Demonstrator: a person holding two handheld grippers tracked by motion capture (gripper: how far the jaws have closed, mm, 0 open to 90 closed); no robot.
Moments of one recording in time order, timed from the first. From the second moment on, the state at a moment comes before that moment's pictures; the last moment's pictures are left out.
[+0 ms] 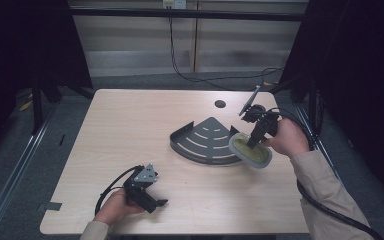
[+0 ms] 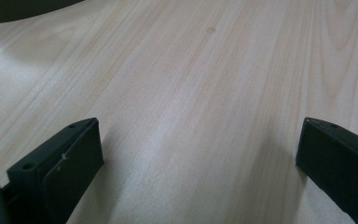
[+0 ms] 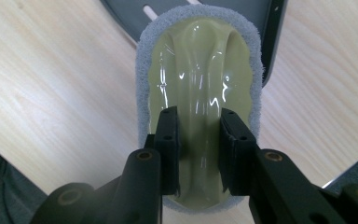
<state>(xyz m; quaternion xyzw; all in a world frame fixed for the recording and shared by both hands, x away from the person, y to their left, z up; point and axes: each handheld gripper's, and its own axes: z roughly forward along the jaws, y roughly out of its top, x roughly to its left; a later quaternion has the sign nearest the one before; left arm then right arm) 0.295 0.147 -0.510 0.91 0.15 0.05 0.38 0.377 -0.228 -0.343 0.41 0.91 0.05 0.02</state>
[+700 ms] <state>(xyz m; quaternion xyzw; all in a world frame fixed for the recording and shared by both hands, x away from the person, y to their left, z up) 0.295 0.147 -0.510 0.91 0.15 0.04 0.38 0.401 -0.224 -0.341 0.43 0.90 0.05 0.03</state>
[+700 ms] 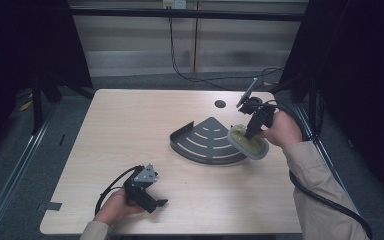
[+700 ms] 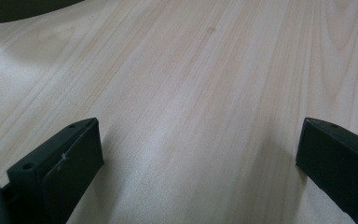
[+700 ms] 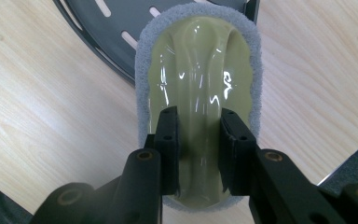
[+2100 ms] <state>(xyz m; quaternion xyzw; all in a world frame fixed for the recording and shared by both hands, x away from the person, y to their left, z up) 0.295 0.147 -0.510 0.91 0.15 0.04 0.38 0.434 -0.197 -0.350 0.44 0.89 0.05 0.03</state>
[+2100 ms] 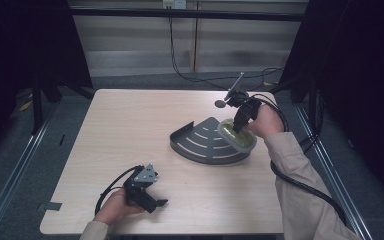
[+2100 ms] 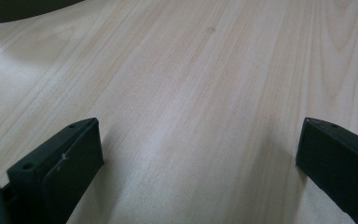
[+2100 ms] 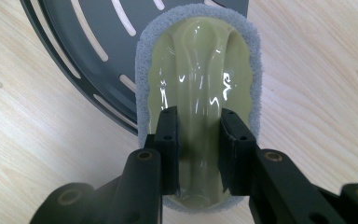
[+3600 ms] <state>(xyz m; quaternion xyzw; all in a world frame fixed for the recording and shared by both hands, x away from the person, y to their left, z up) 0.295 0.147 -0.510 0.91 0.15 0.04 0.38 0.455 -0.195 -0.378 0.47 0.88 0.05 0.02</state>
